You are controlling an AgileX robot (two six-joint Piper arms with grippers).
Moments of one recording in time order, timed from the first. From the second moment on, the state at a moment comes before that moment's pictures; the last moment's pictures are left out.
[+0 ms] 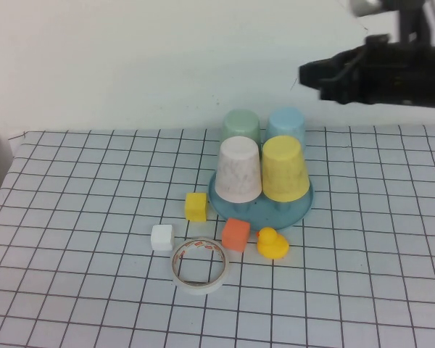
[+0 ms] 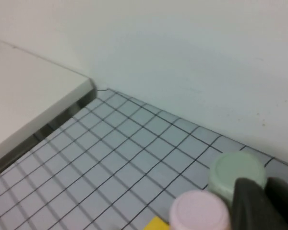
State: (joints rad) right arm 0.26 1.69 -1.32 1.39 0.52 -1.32; left arm -0.63 0.01 -0.40 0.28 0.70 -0.30
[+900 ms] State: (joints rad) right arm 0.25 0.23 -0.36 1.34 0.39 -1.39; left arm -0.63 0.01 -0.40 0.28 0.70 -0.30
